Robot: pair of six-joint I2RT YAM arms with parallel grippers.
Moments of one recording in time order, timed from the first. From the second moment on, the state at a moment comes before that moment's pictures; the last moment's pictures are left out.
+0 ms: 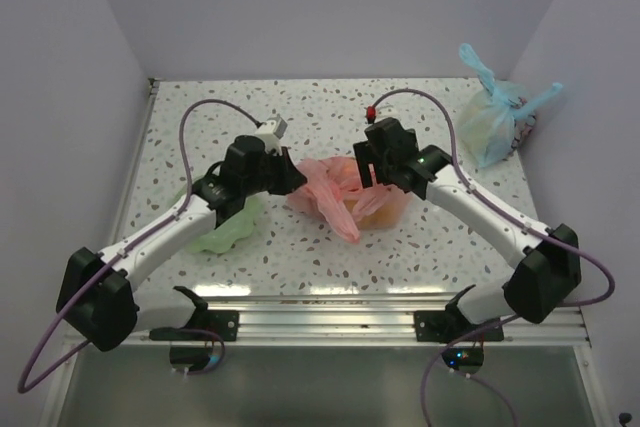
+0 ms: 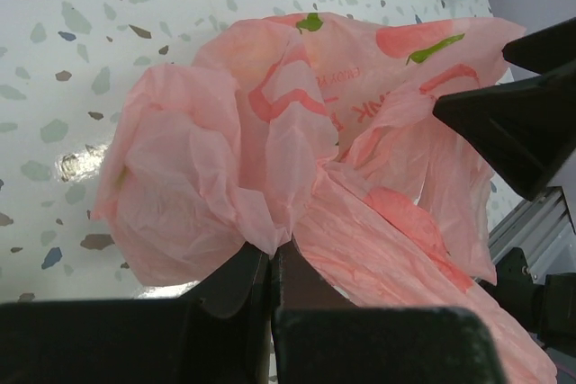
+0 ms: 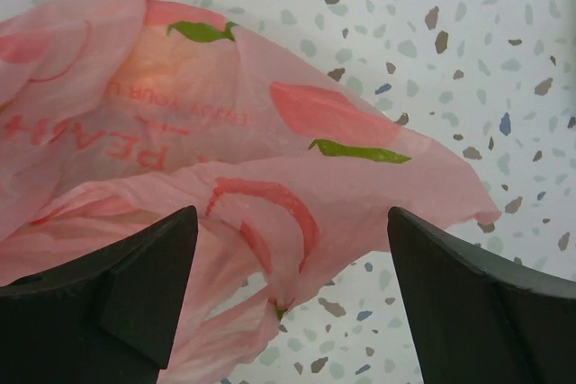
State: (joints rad) left arm -0.57 1.27 0.90 -0.14 0.17 -0.54; right arm 0.64 1.39 1.26 -0.70 0.40 0.24
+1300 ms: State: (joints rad) left arm -0.58 1.07 0.90 -0.22 0.03 -0.37; right arm 0.31 1.21 1.41 -0.71 0.06 0.24
